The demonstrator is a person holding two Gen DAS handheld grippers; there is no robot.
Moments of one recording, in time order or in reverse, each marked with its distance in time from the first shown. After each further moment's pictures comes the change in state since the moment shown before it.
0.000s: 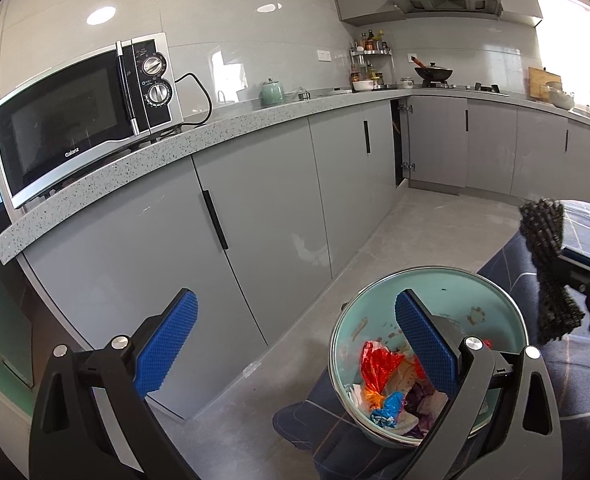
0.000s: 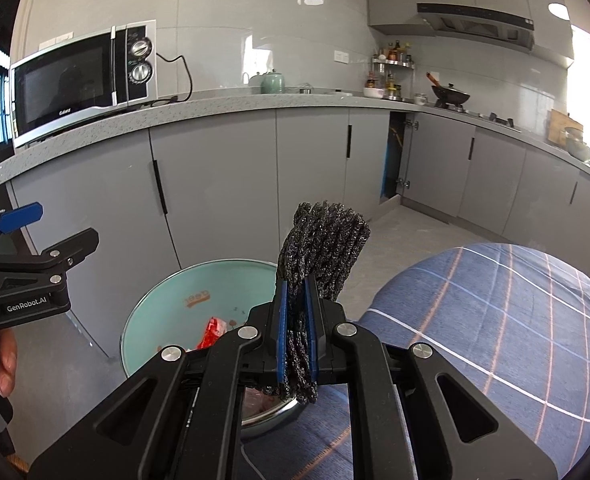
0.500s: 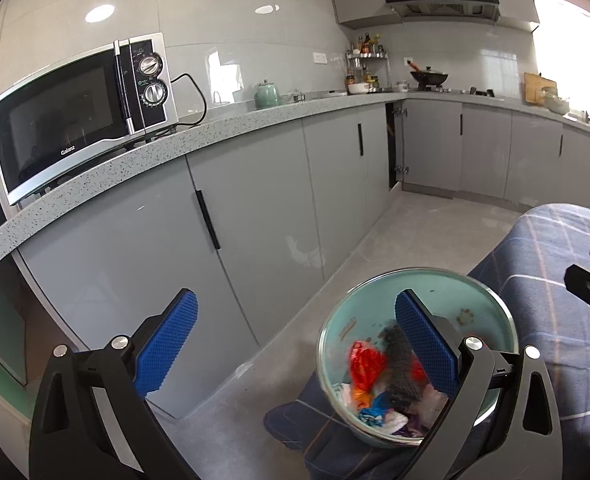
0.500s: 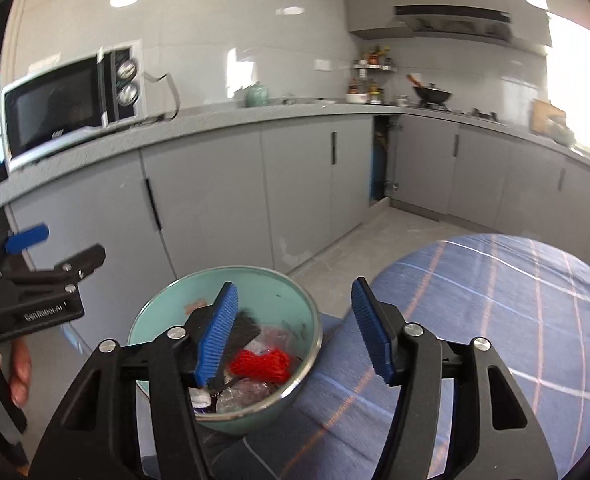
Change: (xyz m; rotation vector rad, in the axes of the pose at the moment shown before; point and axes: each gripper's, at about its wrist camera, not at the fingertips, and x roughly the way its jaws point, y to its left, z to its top) left arm -0.007 -0.005 -0.001 -0.015 -0.014 -0.033; right arm -0.041 -0.013 -0.008 0.108 -0.060 -0.064
